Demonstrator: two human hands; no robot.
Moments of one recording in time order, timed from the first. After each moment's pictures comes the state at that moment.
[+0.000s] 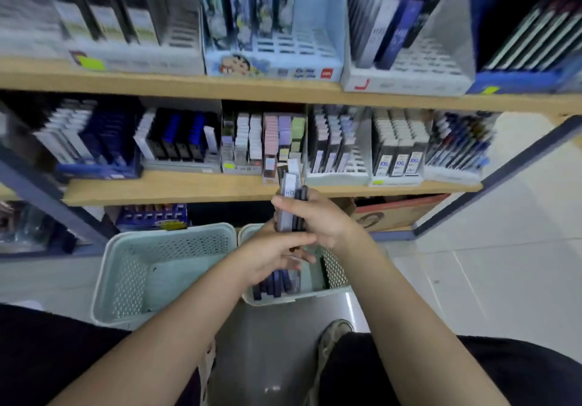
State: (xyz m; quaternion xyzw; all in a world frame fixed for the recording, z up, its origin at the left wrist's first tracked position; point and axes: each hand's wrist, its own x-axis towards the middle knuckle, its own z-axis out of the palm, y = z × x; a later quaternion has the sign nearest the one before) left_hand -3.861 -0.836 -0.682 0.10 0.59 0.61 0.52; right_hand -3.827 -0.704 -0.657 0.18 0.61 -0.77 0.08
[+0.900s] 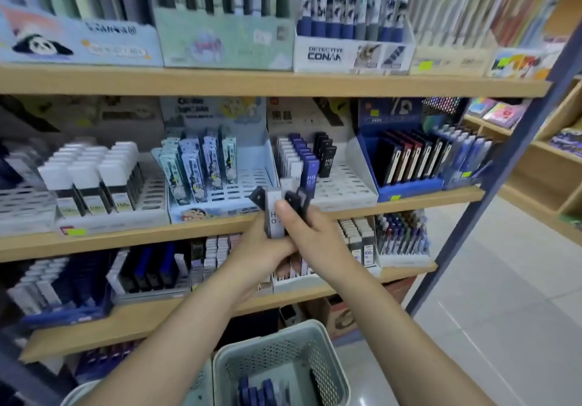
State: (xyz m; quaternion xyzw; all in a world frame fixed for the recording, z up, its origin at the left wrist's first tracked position) left_hand -3.883 -0.768 -0.506 0.33 0.66 0.62 0.26; right_hand -3.810 -0.683 -0.490 0.11 0.75 -0.62 -0.21
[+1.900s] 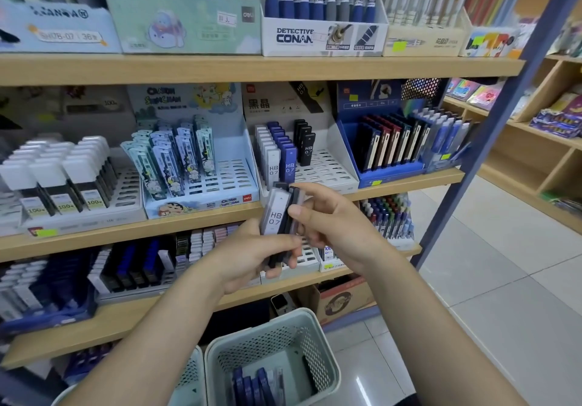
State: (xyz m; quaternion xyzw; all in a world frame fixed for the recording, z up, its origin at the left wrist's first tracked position) left_hand -3.881 -0.768 -0.508 0.36 0.59 0.59 0.42; right_hand -3.780 -0.631 -0.496 0.11 0.69 -0.69 -0.19
